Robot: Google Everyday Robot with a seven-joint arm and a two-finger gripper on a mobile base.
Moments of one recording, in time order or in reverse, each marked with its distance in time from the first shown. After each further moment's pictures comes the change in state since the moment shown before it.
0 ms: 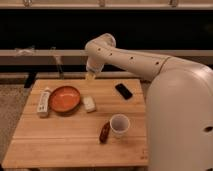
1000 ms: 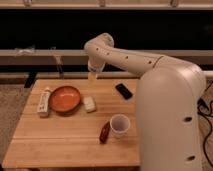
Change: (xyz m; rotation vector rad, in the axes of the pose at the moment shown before) arm 0.027 -0.039 0.027 0.030 0.113 0.006
